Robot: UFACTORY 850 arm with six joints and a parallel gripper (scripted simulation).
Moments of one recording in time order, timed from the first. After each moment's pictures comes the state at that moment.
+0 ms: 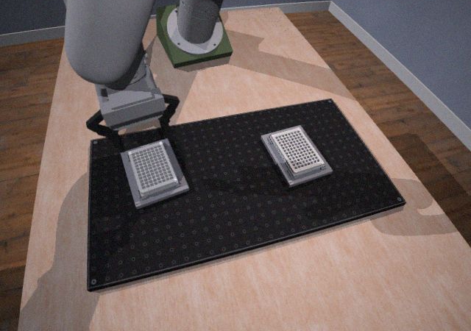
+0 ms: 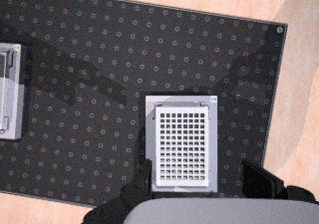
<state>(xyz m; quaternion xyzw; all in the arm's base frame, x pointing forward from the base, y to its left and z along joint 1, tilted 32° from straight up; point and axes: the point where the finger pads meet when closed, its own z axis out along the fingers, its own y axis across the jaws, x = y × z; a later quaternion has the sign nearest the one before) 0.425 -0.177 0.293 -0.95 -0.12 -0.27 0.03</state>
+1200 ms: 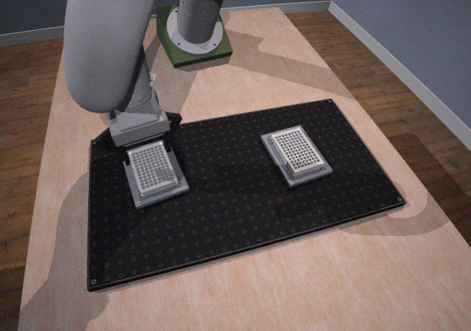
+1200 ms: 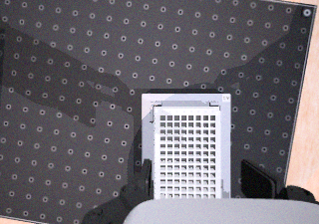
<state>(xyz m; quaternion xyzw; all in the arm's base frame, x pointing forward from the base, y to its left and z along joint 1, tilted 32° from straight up) 0.448 -0.171 0.254 -0.95 -0.12 -0.27 0.03</state>
